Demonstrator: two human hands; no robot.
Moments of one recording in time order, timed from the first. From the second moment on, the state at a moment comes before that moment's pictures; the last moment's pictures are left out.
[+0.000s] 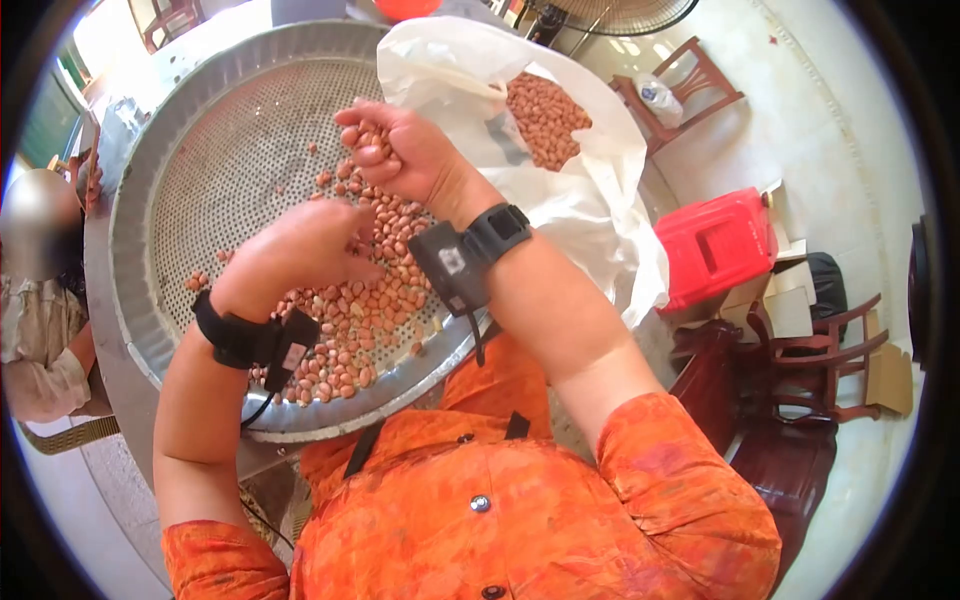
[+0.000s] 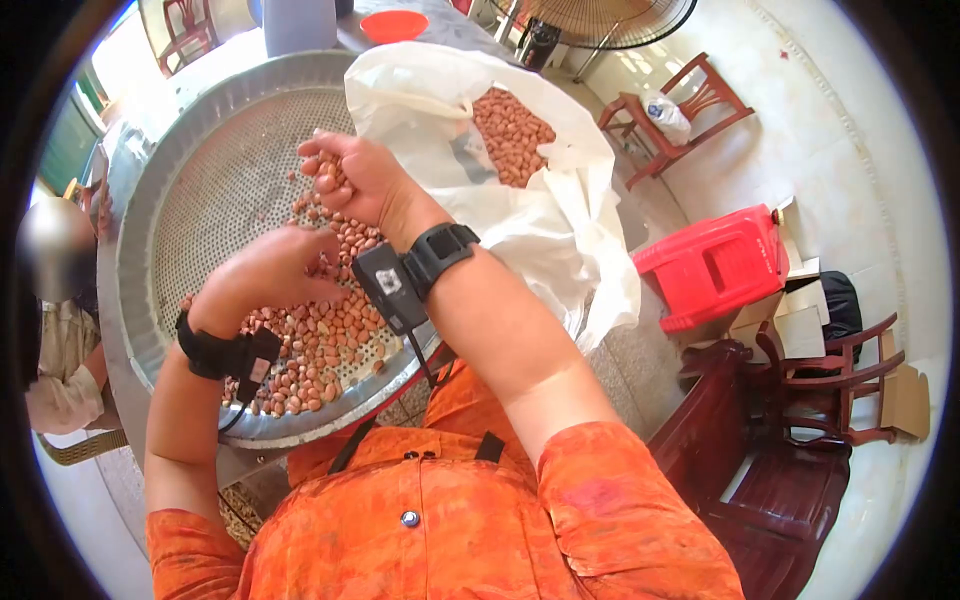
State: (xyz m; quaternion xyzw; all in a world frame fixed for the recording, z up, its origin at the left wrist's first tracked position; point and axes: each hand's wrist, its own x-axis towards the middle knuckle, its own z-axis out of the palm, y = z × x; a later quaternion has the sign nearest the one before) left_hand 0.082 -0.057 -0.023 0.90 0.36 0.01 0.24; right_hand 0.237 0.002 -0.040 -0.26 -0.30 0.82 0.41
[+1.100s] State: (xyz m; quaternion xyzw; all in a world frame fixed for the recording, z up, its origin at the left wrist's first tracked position) left_hand 0.086 -0.056 -0.054 0.92 0.35 0.06 0.20; right_hand 0.275 -0.080 -0.004 -0.46 -0.85 0.27 -0.06
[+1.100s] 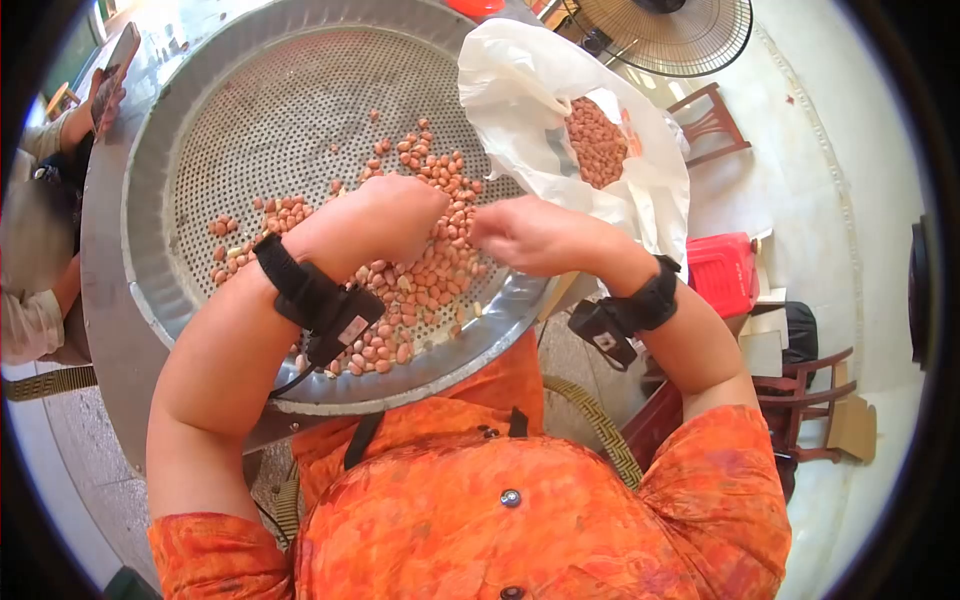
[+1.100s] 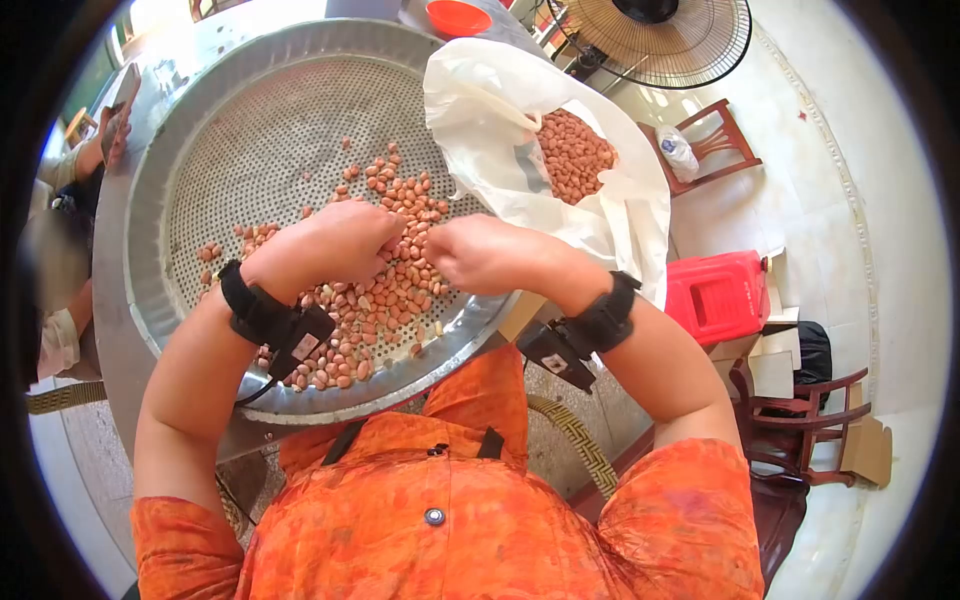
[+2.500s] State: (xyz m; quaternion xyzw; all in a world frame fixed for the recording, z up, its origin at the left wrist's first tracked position) left_hand 0.076 -0.019 -0.047 0.43 0.29 0.30 0.80; right_hand 0.266 -0.070 -0.043 -0.31 -0.12 0.79 0.52
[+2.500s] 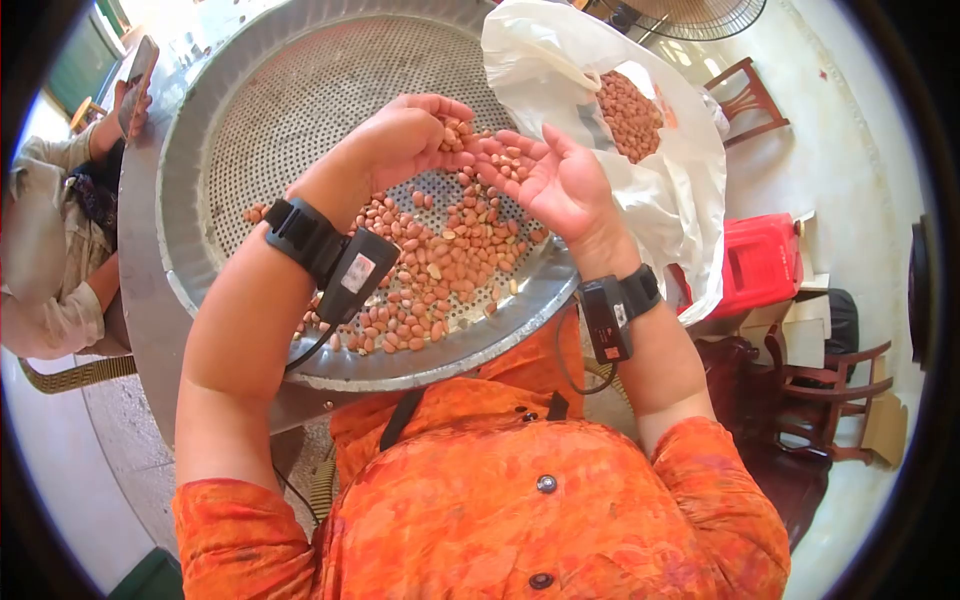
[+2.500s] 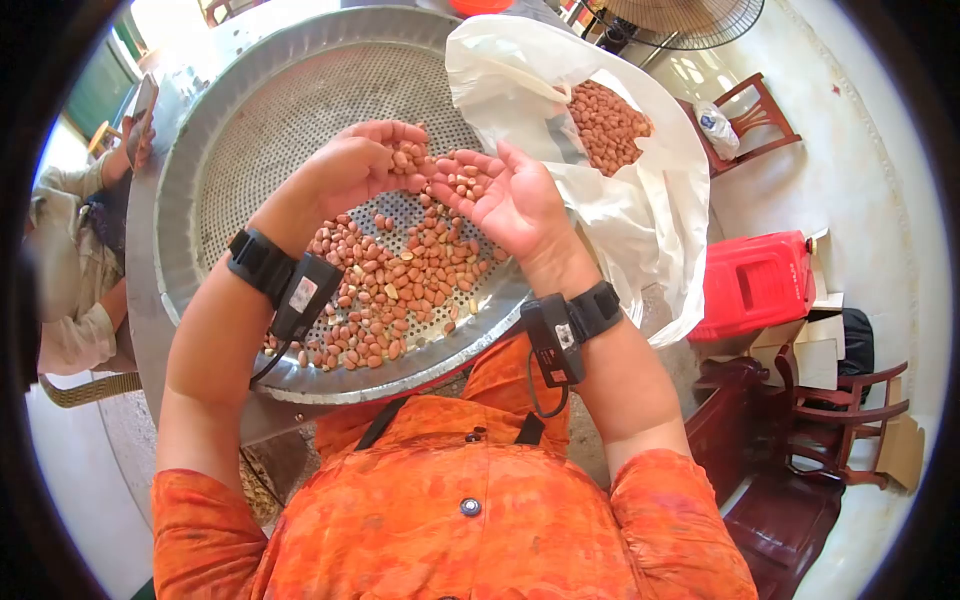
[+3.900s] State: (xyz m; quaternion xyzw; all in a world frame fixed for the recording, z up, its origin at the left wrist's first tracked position) left_hand 0.129 -0.043 0.034 0.91 0.33 0.08 0.23; right_hand 0.290 -0.075 -0.043 -0.39 -0.23 0.79 0.41
